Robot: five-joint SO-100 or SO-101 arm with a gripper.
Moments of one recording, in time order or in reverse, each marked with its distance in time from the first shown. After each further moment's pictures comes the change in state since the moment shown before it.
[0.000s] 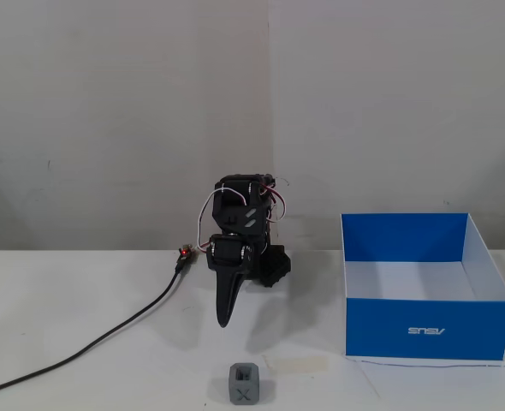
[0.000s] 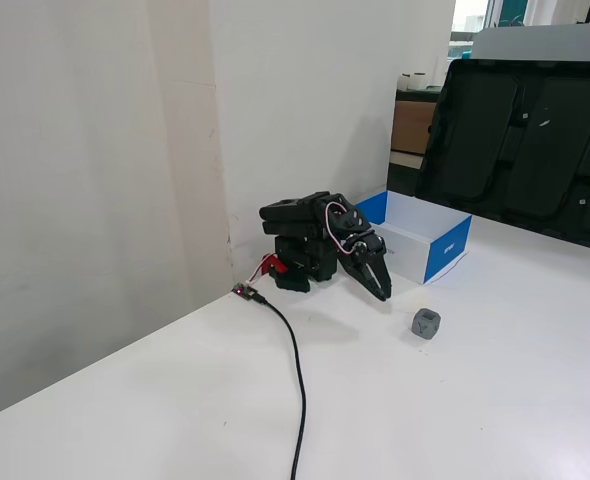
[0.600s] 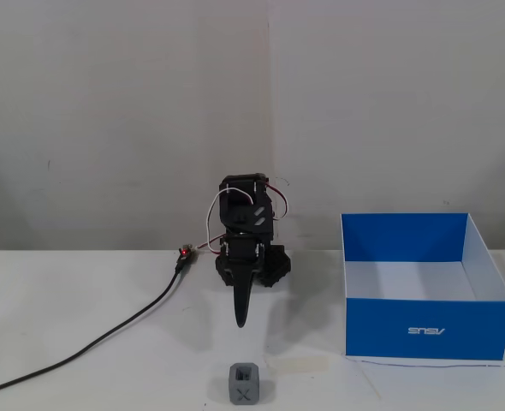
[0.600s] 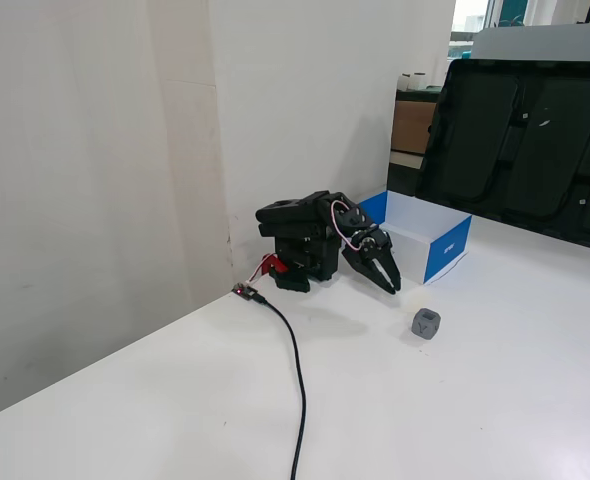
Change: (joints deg) arm -7.0 0.0 0.4 -1.2 0.0
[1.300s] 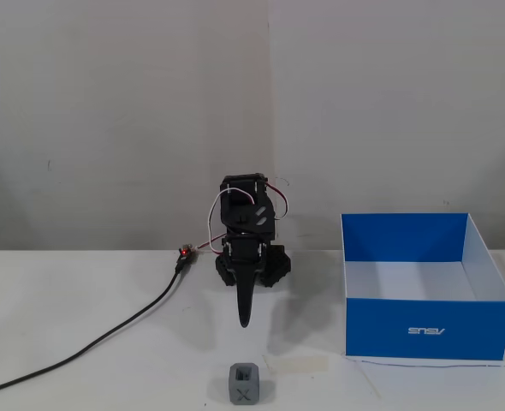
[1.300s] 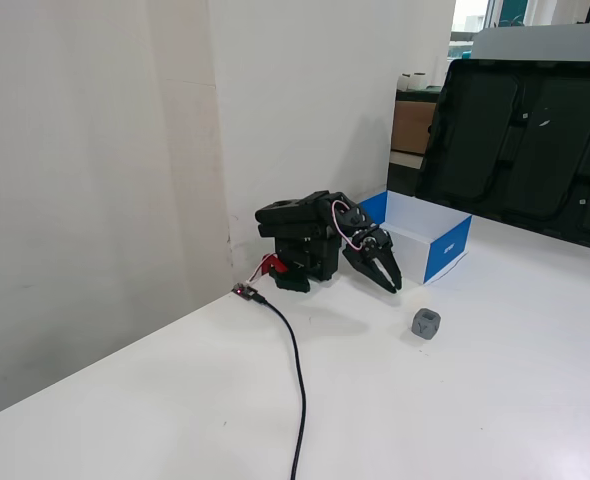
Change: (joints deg) arm -1.8 0.0 -0.7 0.4 0.0
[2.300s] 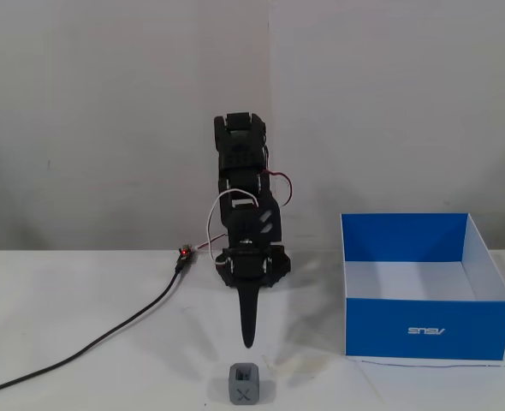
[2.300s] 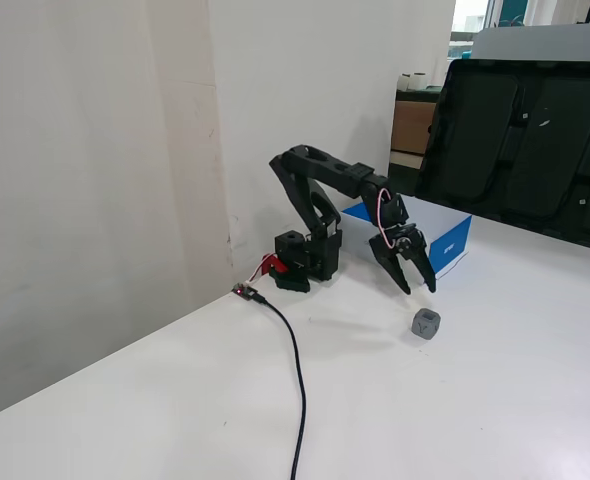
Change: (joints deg) arm -1.8 -69.3 -38.2 -10.5 4.4
